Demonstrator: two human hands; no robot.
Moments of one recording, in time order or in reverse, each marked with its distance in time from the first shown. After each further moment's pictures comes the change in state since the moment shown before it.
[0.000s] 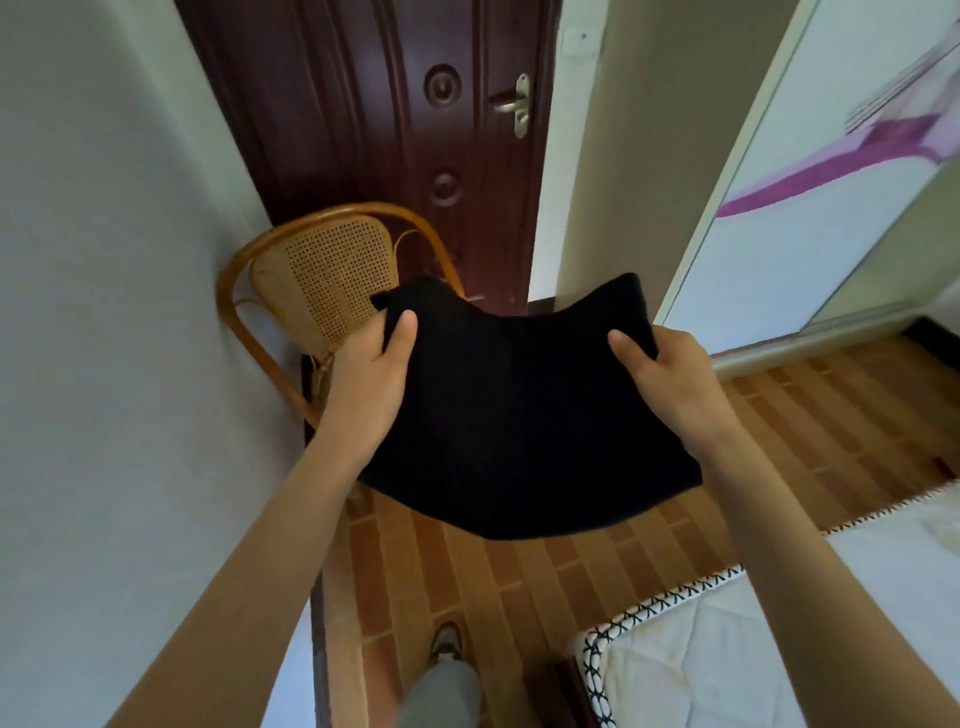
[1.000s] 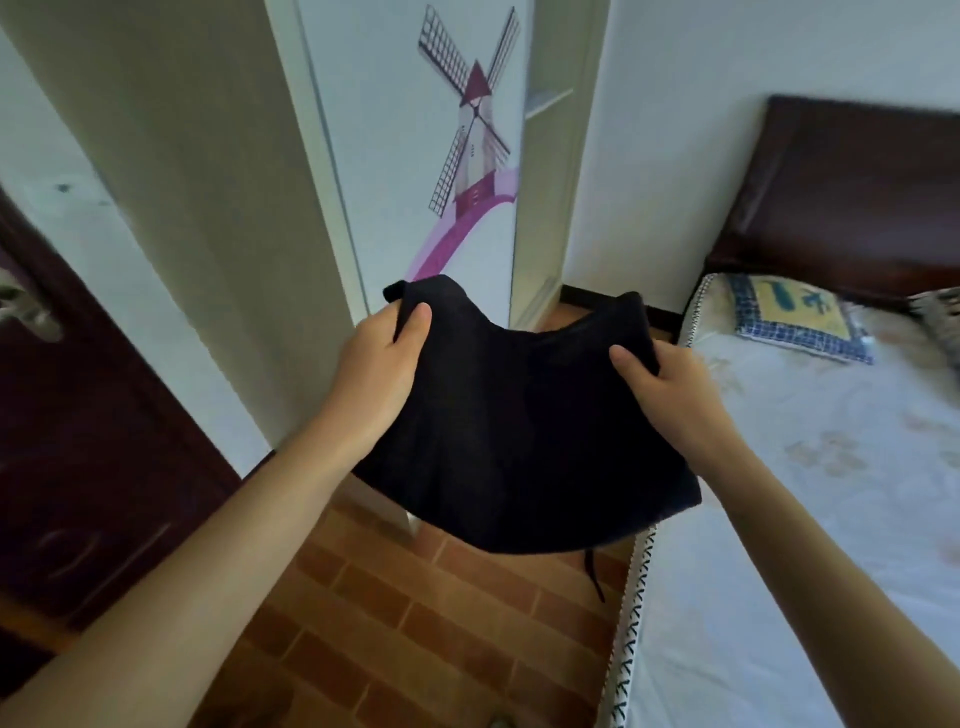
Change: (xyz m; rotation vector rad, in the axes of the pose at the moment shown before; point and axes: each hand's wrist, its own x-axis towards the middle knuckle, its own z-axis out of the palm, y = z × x) left_hand 0.283 0.222 0.430 -0.105 -0.767 0.342; right_hand 0.223 0.171 -0.280 -0.056 0.720 0.371
